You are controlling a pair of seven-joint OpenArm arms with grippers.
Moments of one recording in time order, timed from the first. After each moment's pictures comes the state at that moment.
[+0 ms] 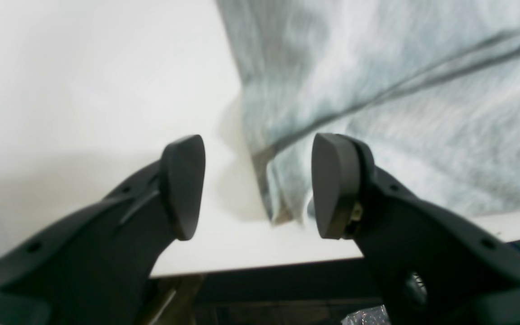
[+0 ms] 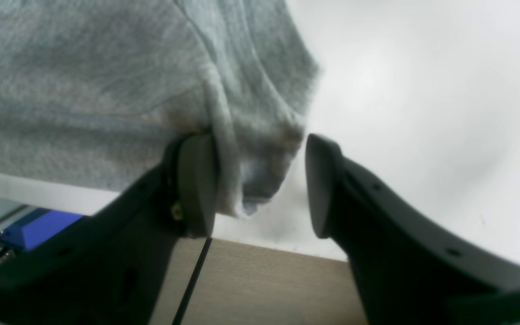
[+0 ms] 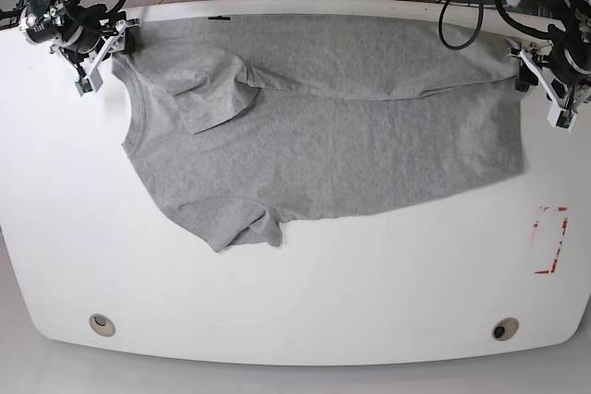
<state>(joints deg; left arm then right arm) 13.7 -16.5 -41.4 110.9 -29.3 -42.9 78.2 -20.1 15.1 36.7 98.4 28.8 41.0 -72.9</state>
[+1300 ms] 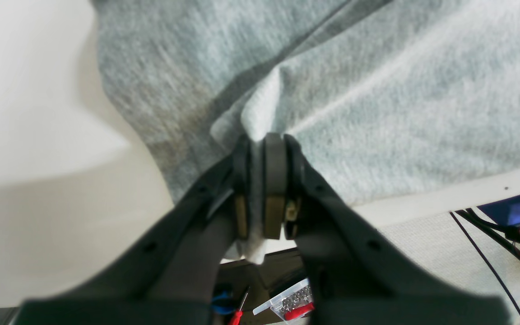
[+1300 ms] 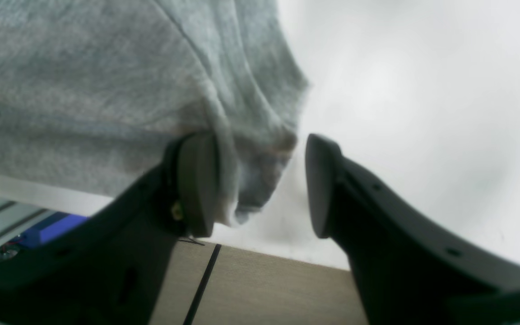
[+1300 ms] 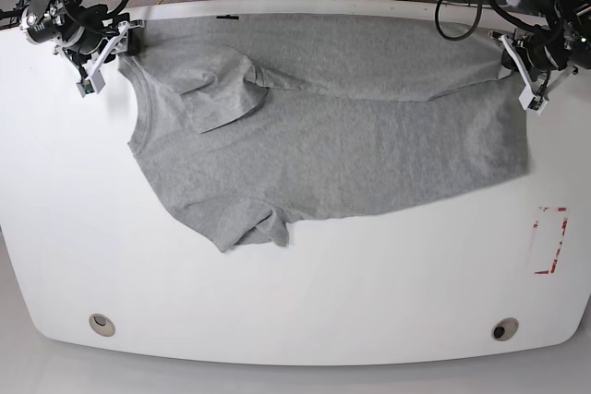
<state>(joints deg) 15.3 -18.8 -33.8 98.9 -29.3 -42.8 78.9 -20.1 14.9 36.6 98.4 31.5 41.0 -73.0</state>
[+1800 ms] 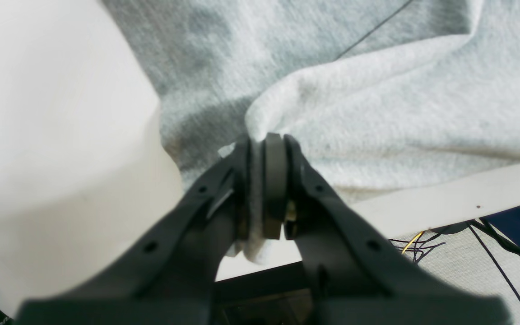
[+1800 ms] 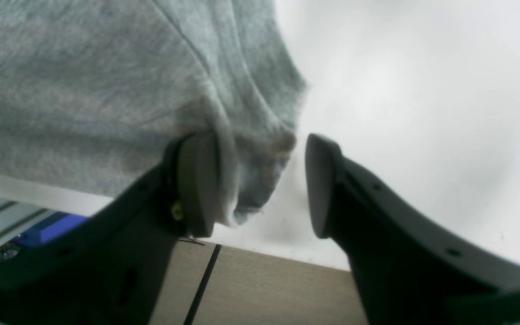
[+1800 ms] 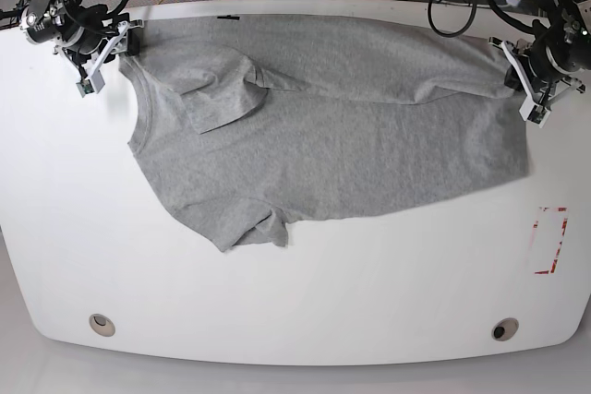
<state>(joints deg) 17.2 -18.8 -33.6 110.4 -29.5 -42.8 75.8 -20.1 14.9 36.6 98.4 31.5 41.0 -72.9</state>
